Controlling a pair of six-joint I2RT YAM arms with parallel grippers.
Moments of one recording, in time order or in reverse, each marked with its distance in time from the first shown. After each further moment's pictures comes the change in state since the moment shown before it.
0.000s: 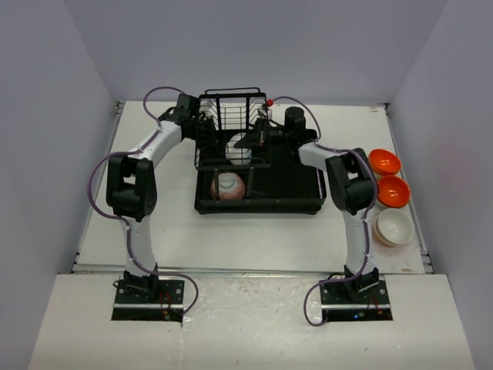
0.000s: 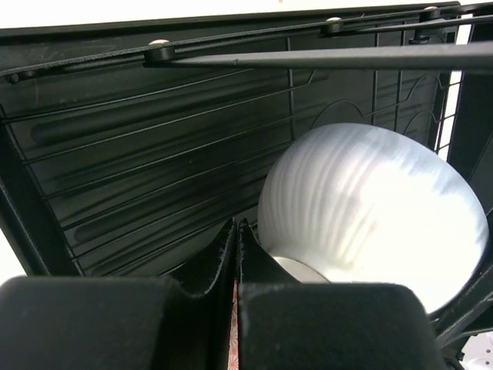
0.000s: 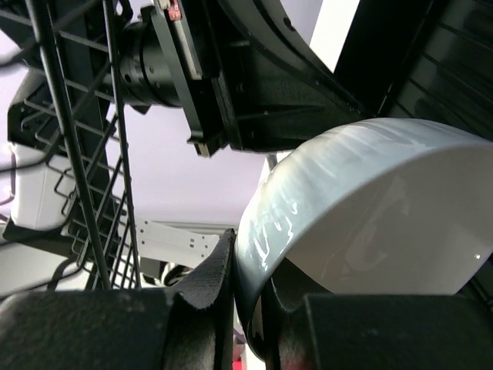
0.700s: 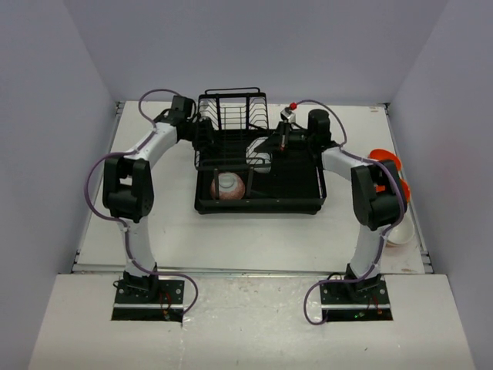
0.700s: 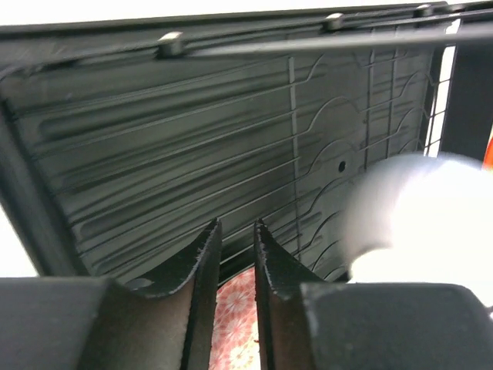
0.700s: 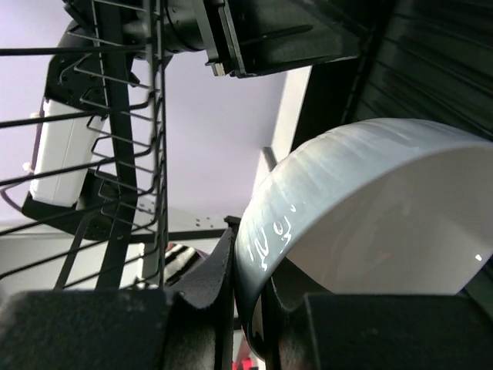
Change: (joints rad) left arm 0.027 -0.013 -0.028 0.027 0.043 0.001; right arm -0.080 -0.248 -0.283 -0.039 -0.005 -0.046
